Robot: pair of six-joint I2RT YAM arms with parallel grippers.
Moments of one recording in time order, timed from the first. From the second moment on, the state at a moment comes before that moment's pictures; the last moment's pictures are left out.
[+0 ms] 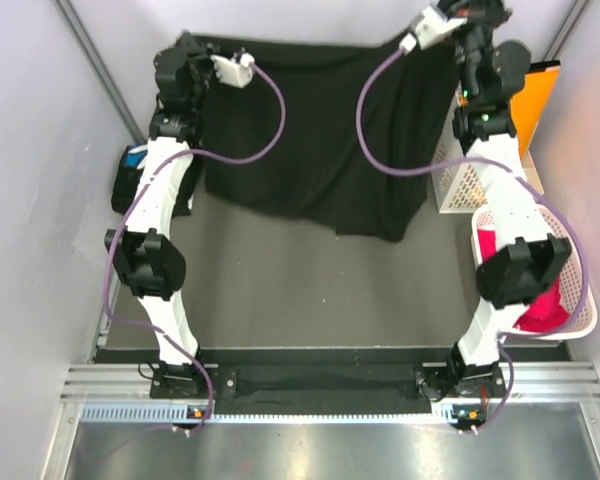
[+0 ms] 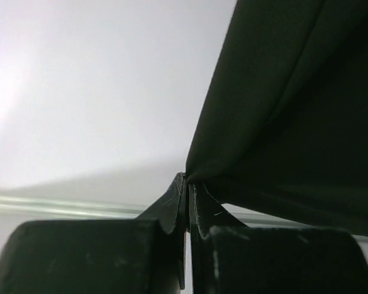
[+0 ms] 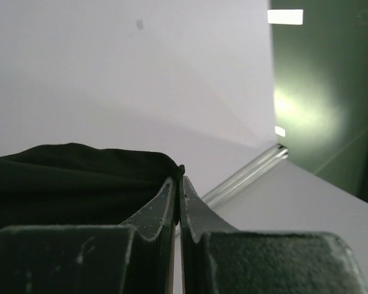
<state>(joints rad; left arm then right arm) -0.12 1.91 2.03 -0.01 -0.01 1.50 0.15 1.76 1.93 0.43 -0.06 -1.34</state>
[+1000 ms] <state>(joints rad) -0.11 0.94 0.76 -0.28 0.20 1.58 0.11 0.88 0.89 -0.22 -0.38 -1.41</state>
